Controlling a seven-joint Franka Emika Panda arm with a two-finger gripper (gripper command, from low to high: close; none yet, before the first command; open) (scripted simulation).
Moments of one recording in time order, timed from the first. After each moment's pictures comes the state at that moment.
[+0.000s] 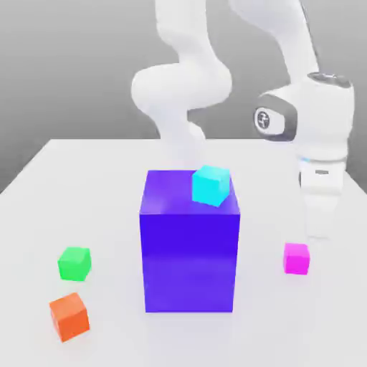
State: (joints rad) arm 0.60 0.03 0.18 -2.87 -0.03 2.91 0.16
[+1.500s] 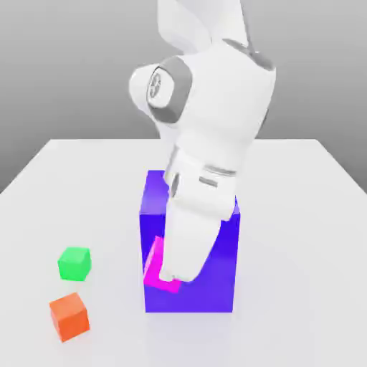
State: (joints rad) arm 0.08 -0.07 -0.31 -2.52 -0.60 2.51 -0.23
